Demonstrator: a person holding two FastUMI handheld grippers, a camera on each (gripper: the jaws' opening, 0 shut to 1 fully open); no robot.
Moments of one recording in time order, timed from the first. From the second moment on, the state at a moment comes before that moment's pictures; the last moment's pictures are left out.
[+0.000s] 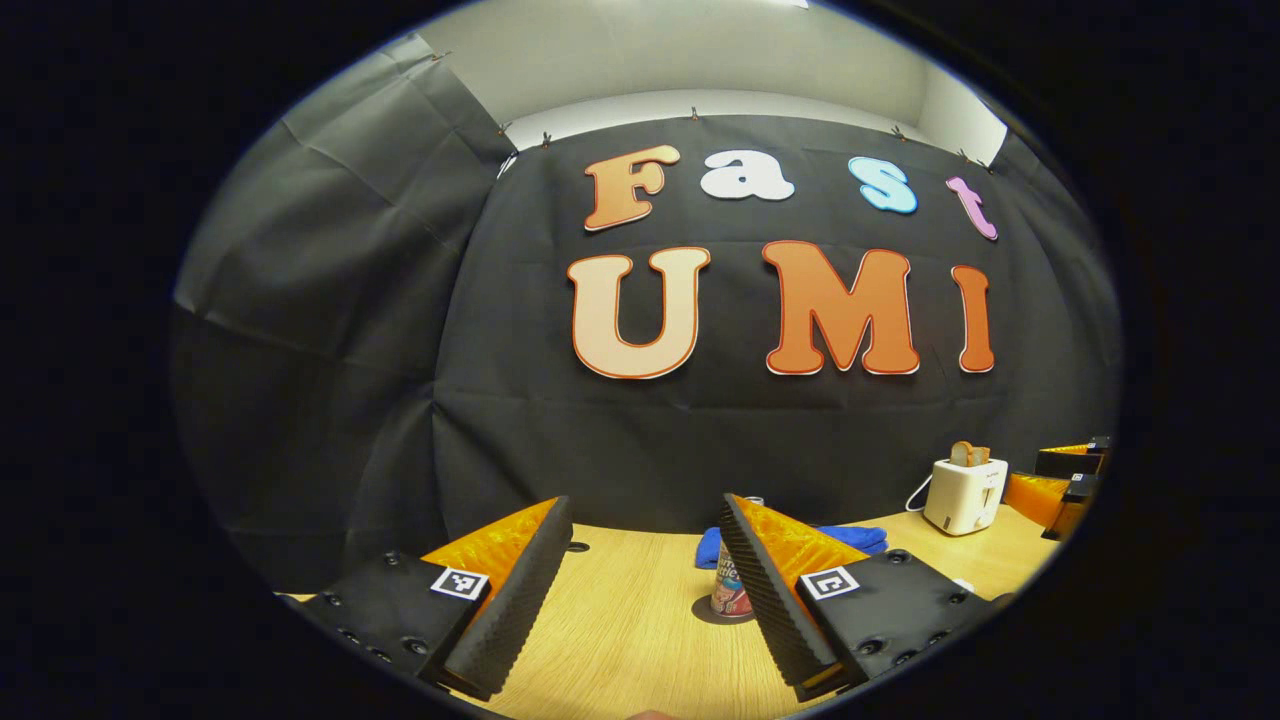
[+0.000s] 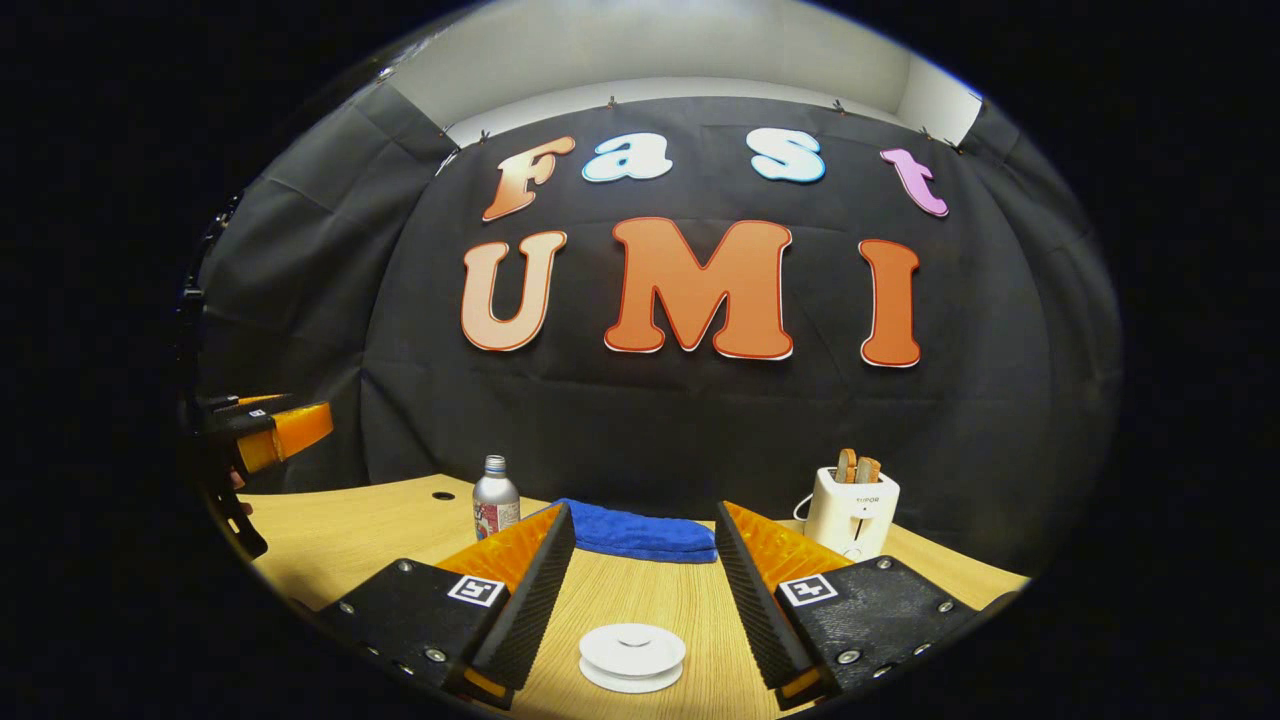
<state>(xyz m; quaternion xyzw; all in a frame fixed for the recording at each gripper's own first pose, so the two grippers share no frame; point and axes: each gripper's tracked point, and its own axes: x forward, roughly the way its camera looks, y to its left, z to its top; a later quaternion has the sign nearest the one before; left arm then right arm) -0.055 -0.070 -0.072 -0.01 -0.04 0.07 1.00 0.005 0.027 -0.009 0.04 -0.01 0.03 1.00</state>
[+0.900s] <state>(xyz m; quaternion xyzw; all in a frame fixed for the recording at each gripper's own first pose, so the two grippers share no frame) -0.024 -0.082 -0.084 -0.02 -0.01 0.07 1.00 0.029 0.021 -0.026 0.05 0.00 0.04 1.00</state>
